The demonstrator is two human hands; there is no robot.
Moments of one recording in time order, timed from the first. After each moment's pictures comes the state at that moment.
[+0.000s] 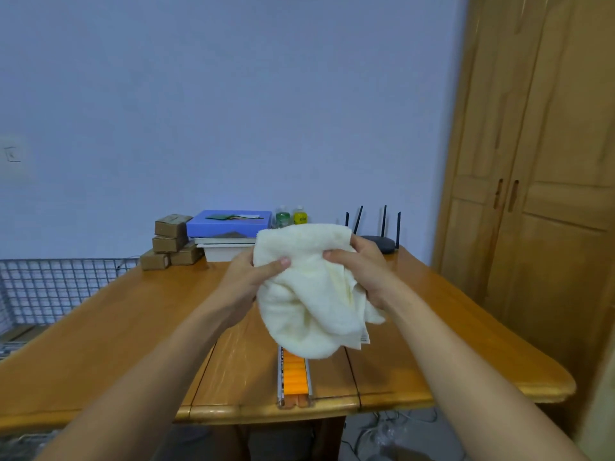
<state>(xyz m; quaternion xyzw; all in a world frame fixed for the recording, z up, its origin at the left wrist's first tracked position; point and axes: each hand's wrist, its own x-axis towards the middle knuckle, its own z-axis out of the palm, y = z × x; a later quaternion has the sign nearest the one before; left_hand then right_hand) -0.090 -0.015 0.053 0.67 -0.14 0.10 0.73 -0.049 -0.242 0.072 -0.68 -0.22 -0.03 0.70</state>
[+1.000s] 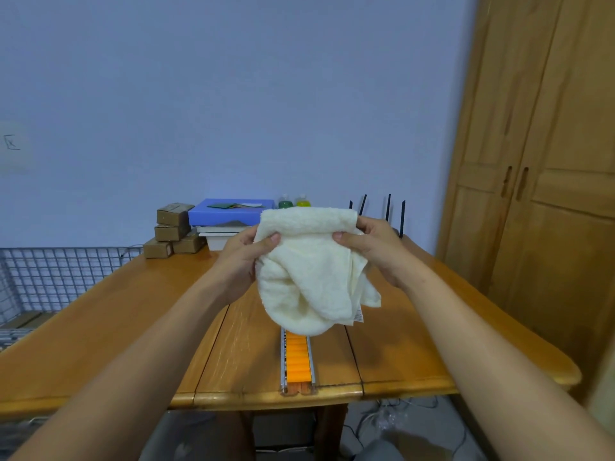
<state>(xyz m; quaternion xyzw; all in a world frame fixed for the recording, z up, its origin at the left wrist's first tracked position) -0.078 -0.001 0.061 0.63 -0.13 0.08 0.76 -0.035 -0.255 0.084 -0.71 -0.23 -0.03 0.66</state>
